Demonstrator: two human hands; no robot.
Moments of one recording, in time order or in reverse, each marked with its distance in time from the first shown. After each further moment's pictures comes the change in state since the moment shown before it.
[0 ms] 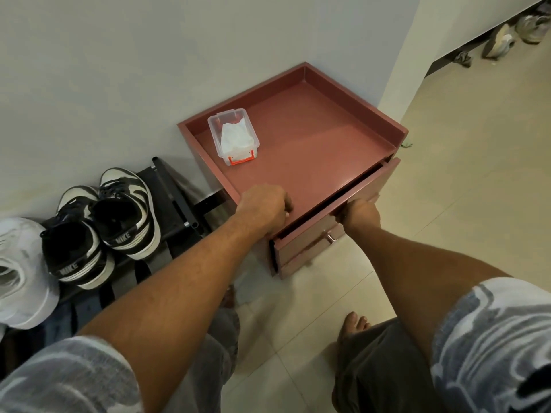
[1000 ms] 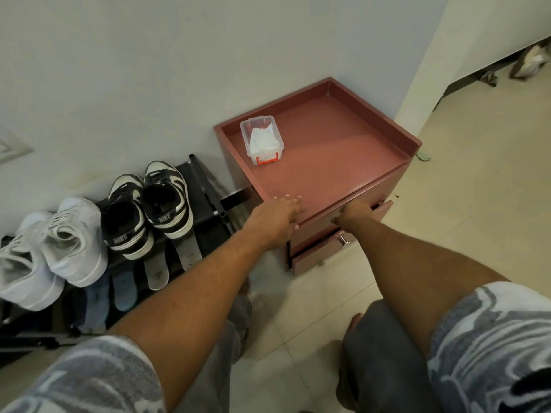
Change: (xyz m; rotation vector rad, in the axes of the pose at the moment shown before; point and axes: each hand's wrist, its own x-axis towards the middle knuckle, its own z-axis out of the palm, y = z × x) left_hand -0.070 -0.009 -0.002 0.001 -0.006 0.134; right_hand -0.130 -0.100 -0.065 -0.343 -0.236 -0.054
